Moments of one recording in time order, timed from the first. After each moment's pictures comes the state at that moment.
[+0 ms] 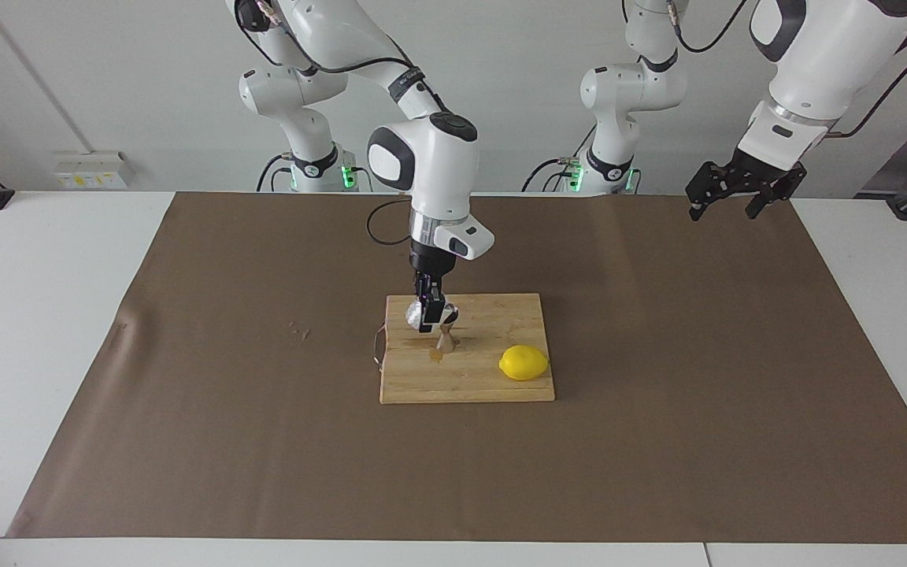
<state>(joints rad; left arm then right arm) -0.01 -0.06 -0.09 -1.65 -0.02 1.57 -0.09 0.46 0.29 0.10 -1.76 -0.42 2.22 -0.93</state>
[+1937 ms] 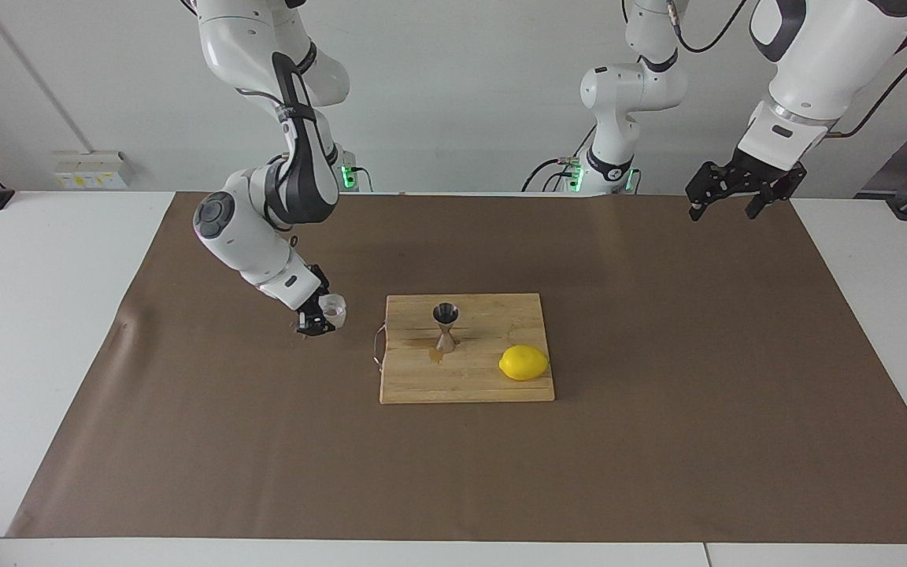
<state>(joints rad) -0.01 -0.06 -0.09 -1.65 -0.02 1.57 -0.09 -0.01 0.19 0.09 -2.12 0.35 2.22 -1.75</state>
